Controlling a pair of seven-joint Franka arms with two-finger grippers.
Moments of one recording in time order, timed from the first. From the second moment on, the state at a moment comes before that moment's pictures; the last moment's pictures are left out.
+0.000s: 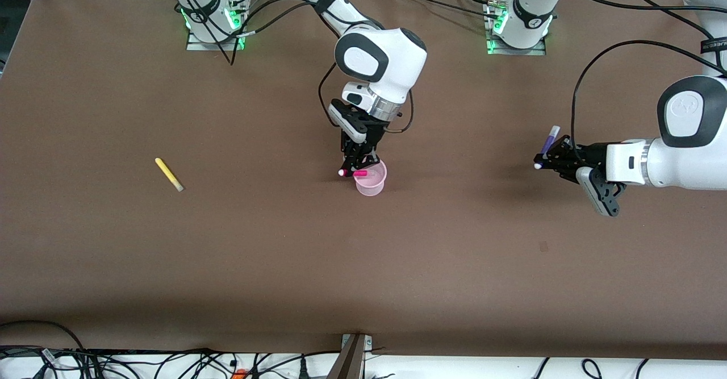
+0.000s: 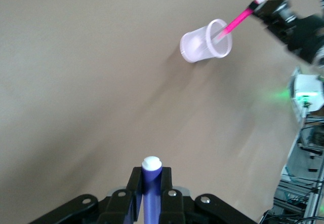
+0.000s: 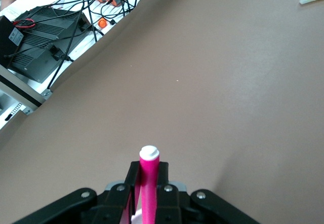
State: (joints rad) left arm 0.15 0.38 -0.13 -1.61 -0.54 1.62 0.82; right arm 0.97 0.76 -0.05 -1.32 -0.80 1.95 2.32
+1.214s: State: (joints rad) left arm 0.10 0.49 -0.13 -1.61 -1.15 1.56 1.51; right arm 0.91 0.63 -0.10 -1.28 -0.60 1.91 2.00
